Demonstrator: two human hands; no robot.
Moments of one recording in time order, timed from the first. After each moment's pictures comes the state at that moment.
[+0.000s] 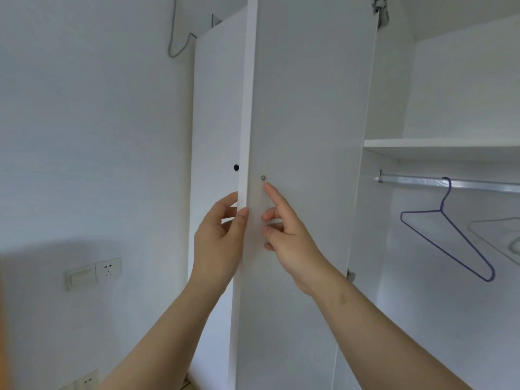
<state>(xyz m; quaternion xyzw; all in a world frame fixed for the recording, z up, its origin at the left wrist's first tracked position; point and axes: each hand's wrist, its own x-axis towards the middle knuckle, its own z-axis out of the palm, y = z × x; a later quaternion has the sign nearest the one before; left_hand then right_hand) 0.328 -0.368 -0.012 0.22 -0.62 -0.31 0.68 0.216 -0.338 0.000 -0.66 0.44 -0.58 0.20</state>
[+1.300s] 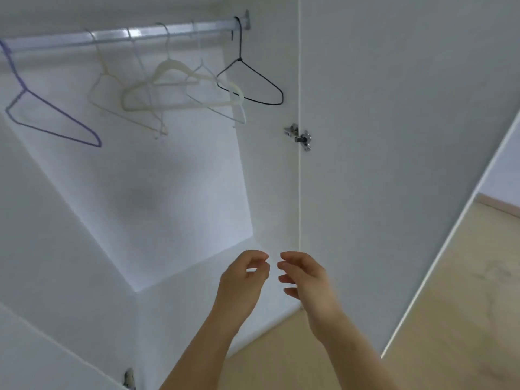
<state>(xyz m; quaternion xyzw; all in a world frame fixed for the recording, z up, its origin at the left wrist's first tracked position) 0.061 -0.066 -0.228 0.04 -0.83 -0.56 -0.03 0.068 0.057 -0.250 0.10 0.64 -0.76 0.03</state>
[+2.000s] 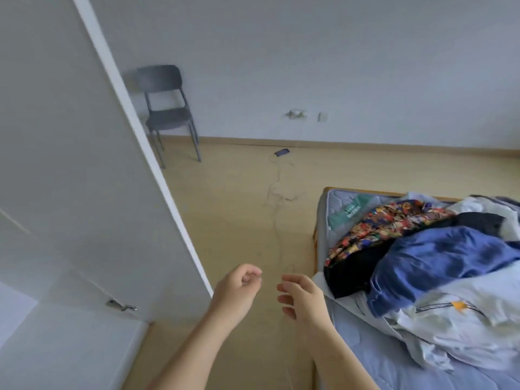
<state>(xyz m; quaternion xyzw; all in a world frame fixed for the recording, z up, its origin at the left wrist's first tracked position) 0.140 0.209 -0.323 -0.32 -0.80 -0.39 -0.34 0.255 0.276 -0.346 0.51 0.45 -0.70 -0.23</state>
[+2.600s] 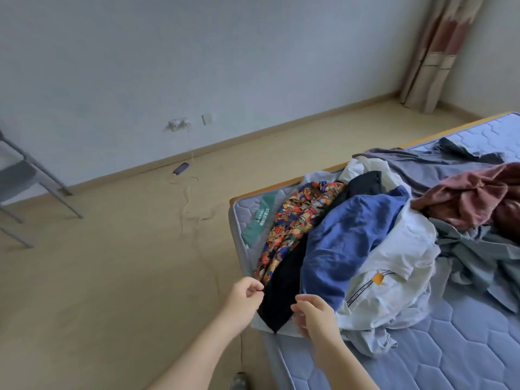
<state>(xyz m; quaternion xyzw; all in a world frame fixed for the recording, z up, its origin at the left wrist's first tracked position) 0.228 0.454 -0.363 -0.51 -0.71 -0.21 -0.45 0.376 0.441 -0.408 0.64 0.23 -0.63 -0.37</state>
